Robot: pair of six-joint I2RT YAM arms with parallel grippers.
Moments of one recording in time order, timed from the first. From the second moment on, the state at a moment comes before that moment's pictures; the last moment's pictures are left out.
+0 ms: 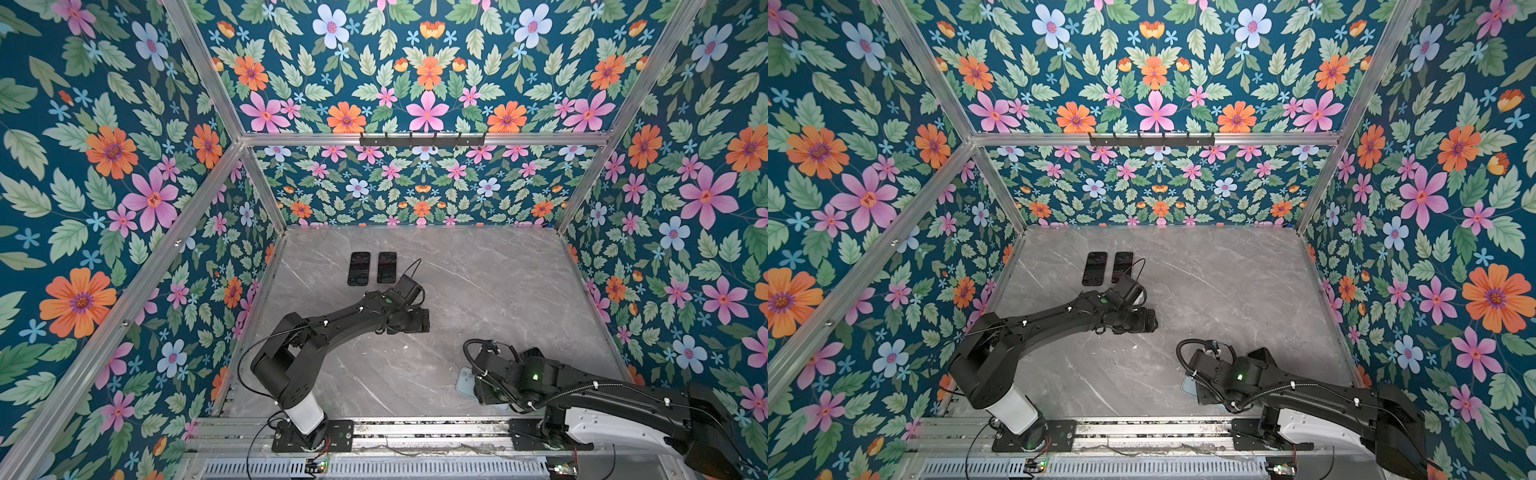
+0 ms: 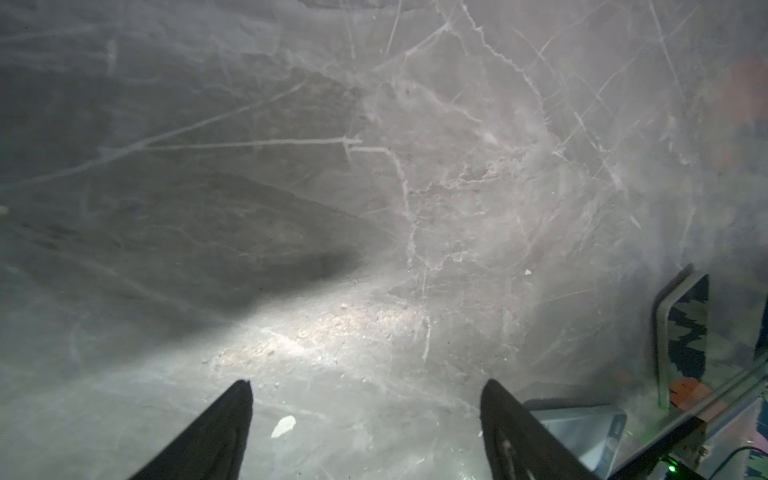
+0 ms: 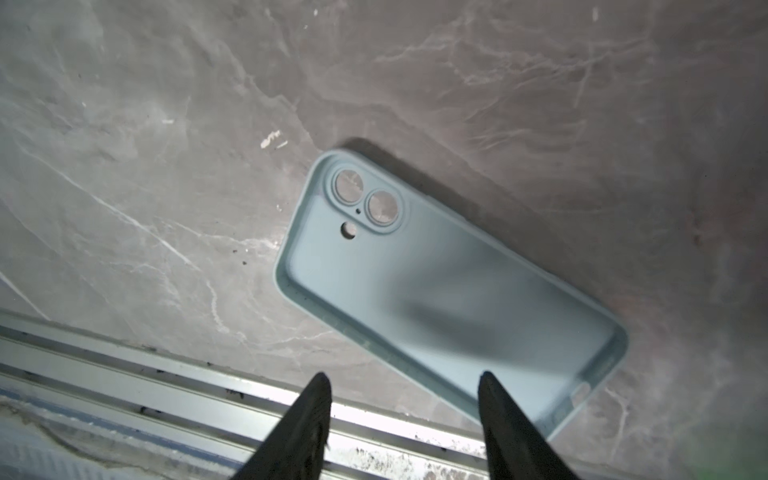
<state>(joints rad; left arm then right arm) -0.77 1.66 1.05 -0.48 0.14 -0.67 1.14 1.02 0.56 -0.84 0.08 1.00</state>
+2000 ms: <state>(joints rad) -0.68 1.47 0.77 -0.37 0.11 -0.72 1.01 1.87 1.22 -0.69 0.07 0.90</state>
